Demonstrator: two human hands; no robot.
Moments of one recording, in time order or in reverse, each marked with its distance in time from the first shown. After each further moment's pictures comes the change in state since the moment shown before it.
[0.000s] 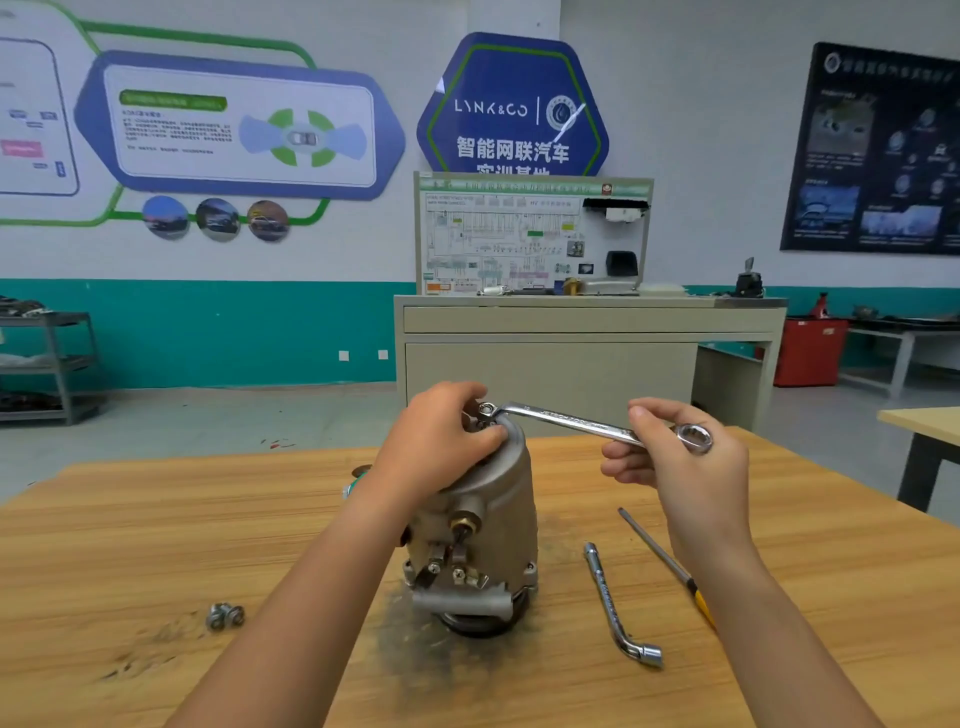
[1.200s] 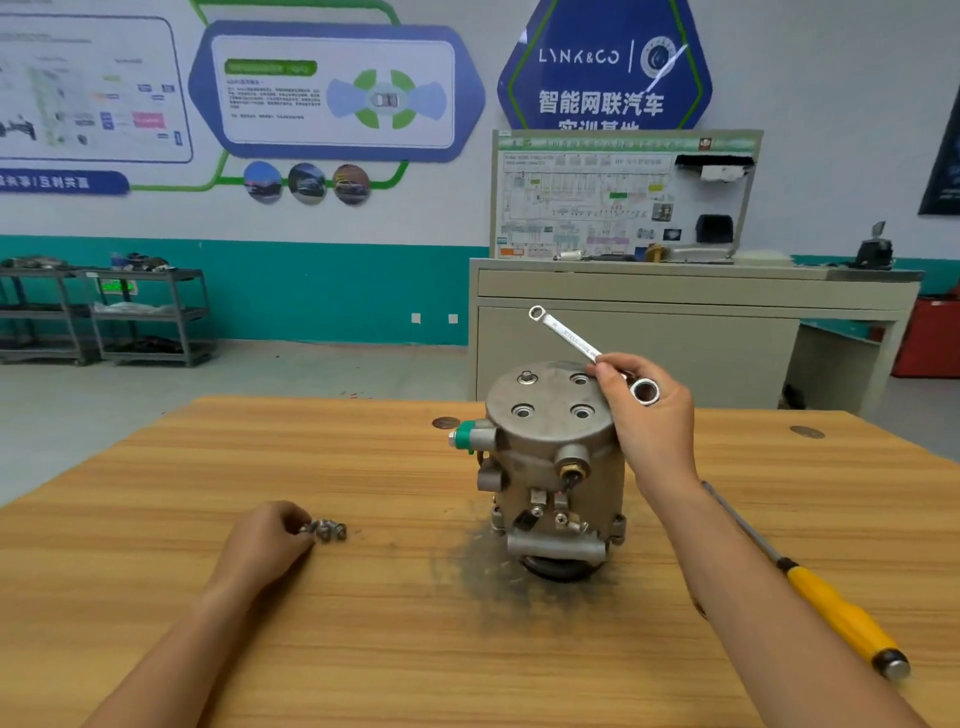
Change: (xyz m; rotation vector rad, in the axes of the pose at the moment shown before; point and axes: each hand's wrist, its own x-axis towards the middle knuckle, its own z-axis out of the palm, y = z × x) left_hand -0.139 -0.226 -0.033 0.179 0.015 -0.741; right_hand 0.013 0.056 0.075 -0.120 -0.132 -0.132
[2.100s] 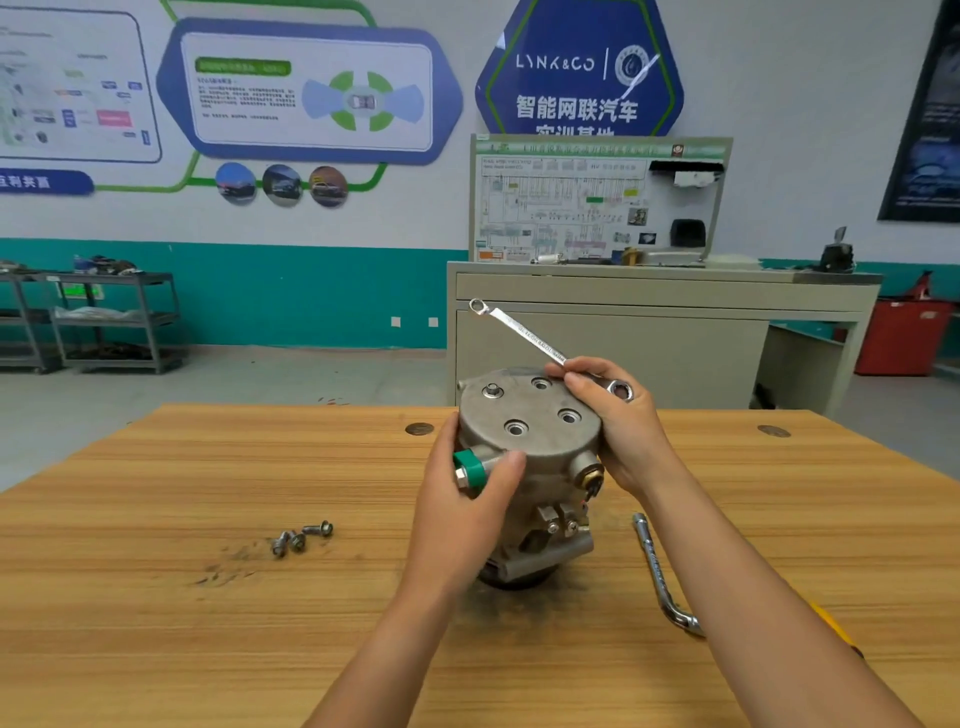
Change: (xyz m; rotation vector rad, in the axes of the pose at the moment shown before) left_hand -0.105 0.191 0.033 -1.116 -0.116 0.355; right_hand 0.020 0.012 -0.014 0.444 -0.273 0.275
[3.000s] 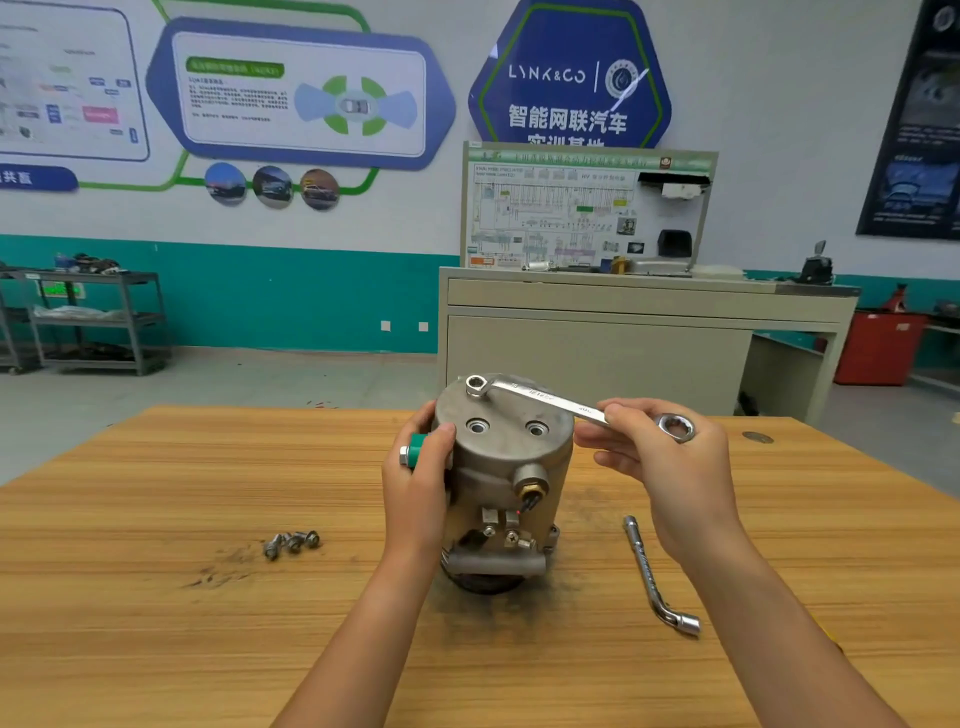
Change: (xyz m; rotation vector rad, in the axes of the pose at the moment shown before) left_hand 0.023 -0.004 -0.013 -0.257 0.199 -0.008; right_hand -0.078 -0.053 0.020 -0.227 0.265 -0.012
